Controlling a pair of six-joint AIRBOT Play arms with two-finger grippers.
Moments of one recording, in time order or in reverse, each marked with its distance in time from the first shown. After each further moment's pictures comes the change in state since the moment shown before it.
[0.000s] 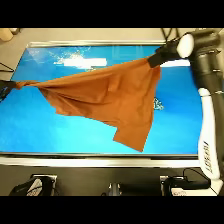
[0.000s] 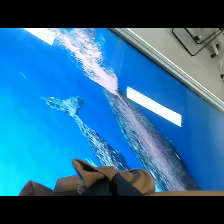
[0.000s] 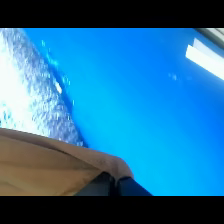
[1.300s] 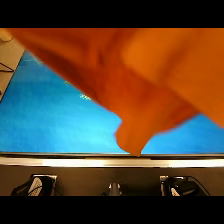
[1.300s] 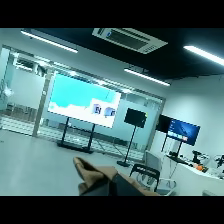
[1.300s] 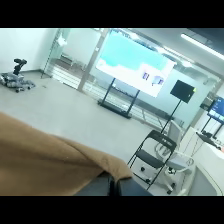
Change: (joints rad) left arm 0.146 0.125 0.876 -0.069 -0.063 -0.117; right arm 0.000 0.869 -0.018 -0.006 -0.044 -0.091
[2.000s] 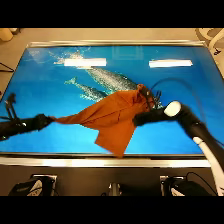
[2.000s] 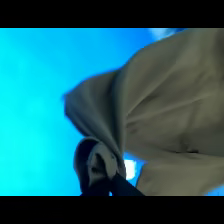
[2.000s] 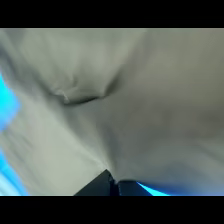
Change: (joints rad) left arm -0.299 -0.029 -1.143 0.067 -0.217 0.171; right arm -0.002 -0.413 -0.935 0.665 -0.016 -0.135
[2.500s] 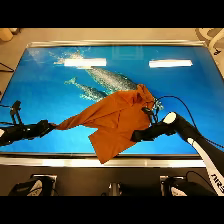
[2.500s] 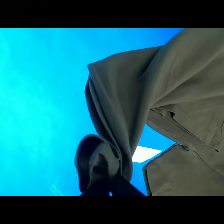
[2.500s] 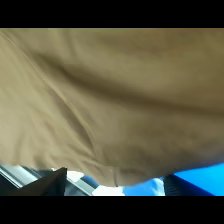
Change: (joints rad) left arm -0.004 0.000 -0.143 0.129 0.009 -0.115; right arm -0.061 -0.149 -0.288 0.135 0.063 0.117
